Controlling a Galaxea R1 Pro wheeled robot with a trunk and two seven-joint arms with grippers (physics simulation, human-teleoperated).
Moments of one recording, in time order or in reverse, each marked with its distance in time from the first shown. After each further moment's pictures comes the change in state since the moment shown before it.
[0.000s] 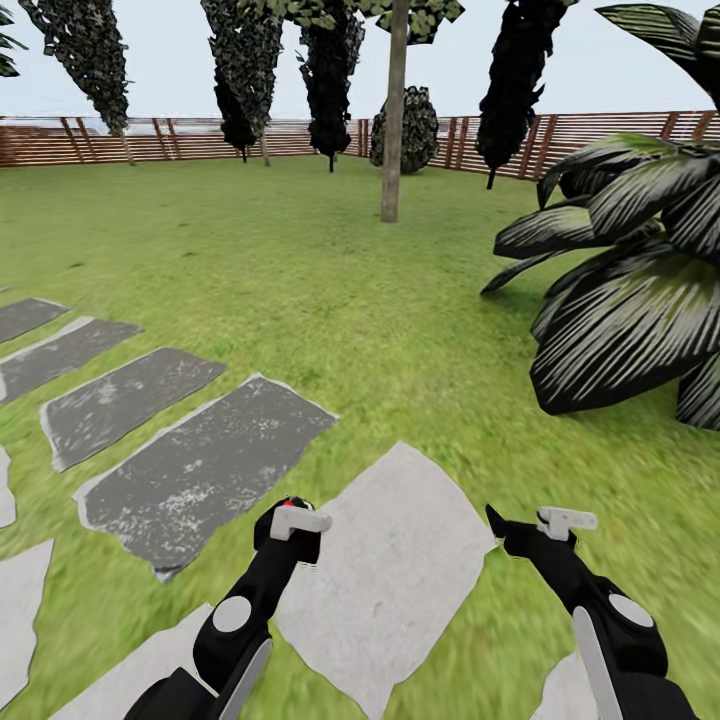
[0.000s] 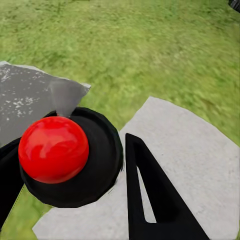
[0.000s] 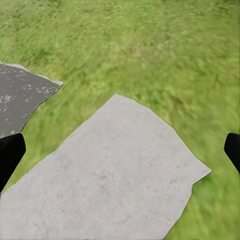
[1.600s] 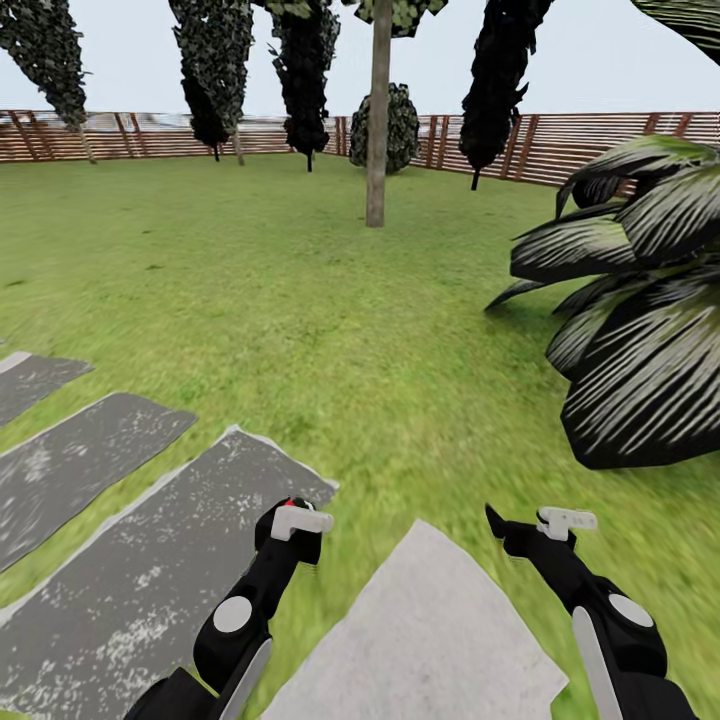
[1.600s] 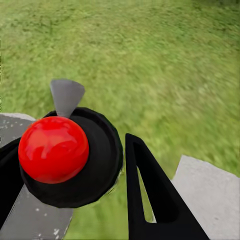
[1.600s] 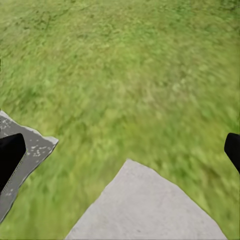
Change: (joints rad) left arm 0.000 0.000 -0.002 0.000 -0.002 0.000 -0.006; right arm 0.000 0.000 0.001 0.000 -0.001 0.001 0.001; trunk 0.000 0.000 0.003
